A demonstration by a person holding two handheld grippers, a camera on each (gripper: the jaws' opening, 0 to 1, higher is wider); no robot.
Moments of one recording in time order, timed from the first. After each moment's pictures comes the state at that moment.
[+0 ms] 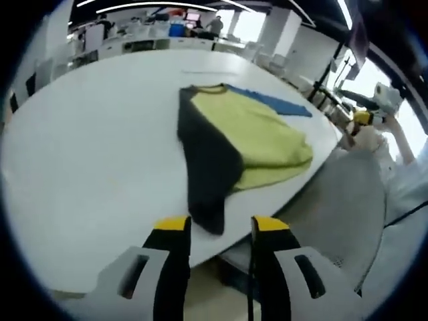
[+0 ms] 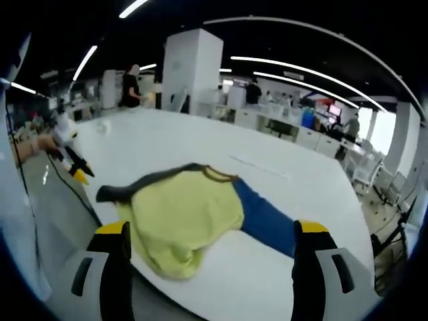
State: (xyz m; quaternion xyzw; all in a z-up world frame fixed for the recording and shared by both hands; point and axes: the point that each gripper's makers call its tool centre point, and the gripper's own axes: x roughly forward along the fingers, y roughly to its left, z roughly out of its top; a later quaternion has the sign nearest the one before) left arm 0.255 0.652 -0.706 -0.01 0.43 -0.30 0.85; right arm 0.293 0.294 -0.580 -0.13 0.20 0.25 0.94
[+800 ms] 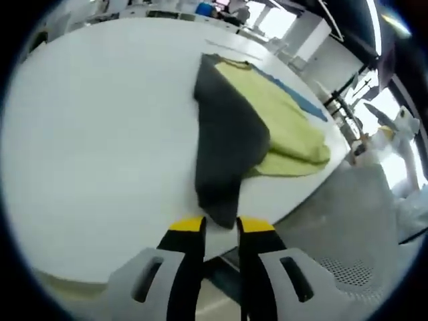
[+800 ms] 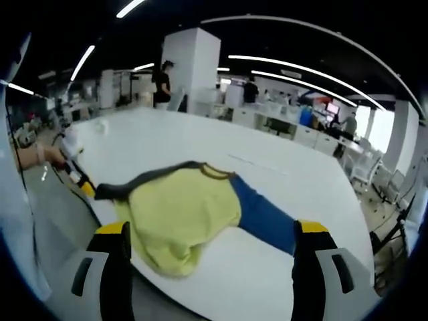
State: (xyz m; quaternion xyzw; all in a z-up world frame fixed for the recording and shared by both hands) left arm 0.251 0.650 -0.755 -0.08 0.49 -0.26 0.82; right arm 0.292 0.287 -0.585 -0.13 0.21 0.25 0.94
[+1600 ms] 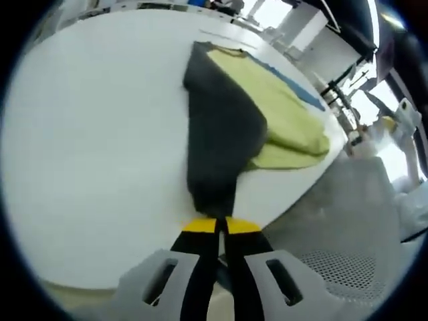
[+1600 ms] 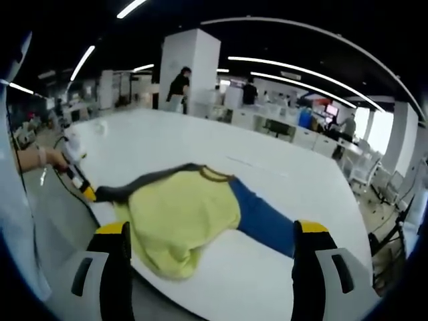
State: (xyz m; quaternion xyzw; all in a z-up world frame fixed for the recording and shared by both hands) left arm 0.251 0.645 -0.768 -0.07 0.52 -0.28 0.81; right arm 0.293 0.288 -0.579 -0.13 0.20 0.24 0.94
